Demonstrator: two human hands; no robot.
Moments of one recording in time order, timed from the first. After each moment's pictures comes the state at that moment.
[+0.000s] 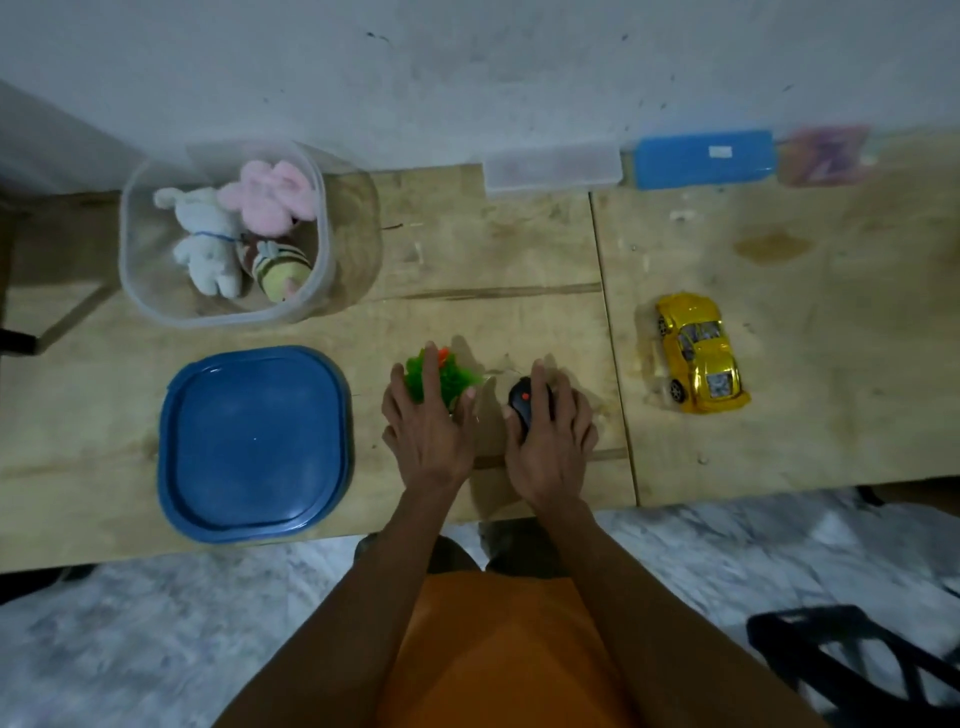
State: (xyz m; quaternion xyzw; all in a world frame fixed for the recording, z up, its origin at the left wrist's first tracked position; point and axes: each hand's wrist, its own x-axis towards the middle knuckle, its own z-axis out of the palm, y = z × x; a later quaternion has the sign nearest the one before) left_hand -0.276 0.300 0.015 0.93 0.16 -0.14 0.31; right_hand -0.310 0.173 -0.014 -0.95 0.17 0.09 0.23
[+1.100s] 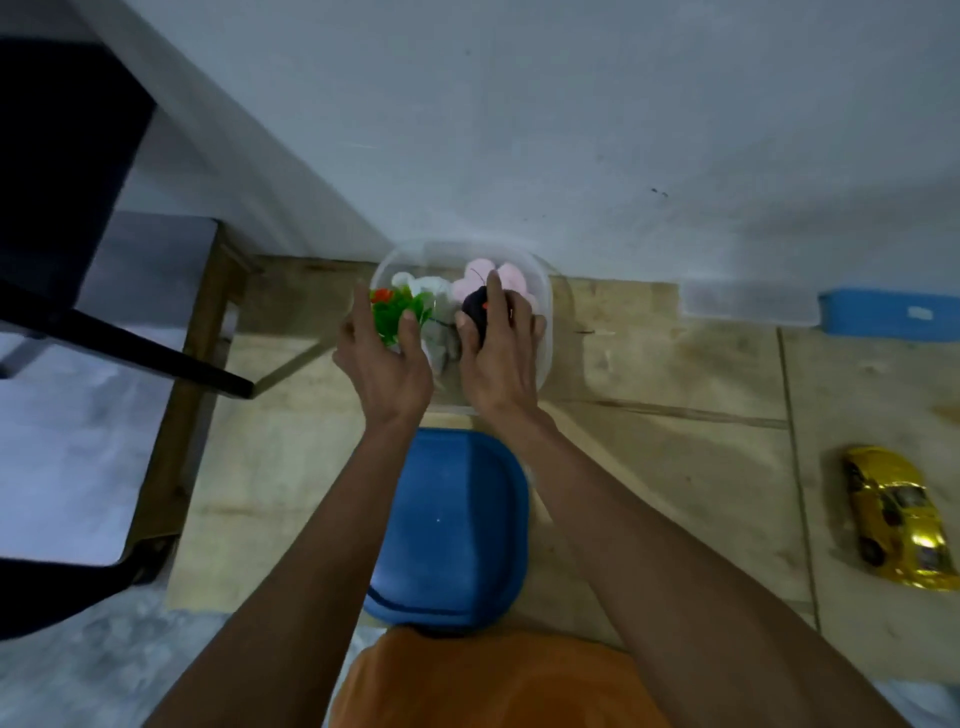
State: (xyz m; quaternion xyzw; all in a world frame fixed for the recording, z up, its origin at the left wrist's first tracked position) left_hand -0.112 0.544 0.073 0.84 0.27 0.13 0.45; right_hand -0.090 0.432 0.067 -0.92 0.02 -0.01 0.39
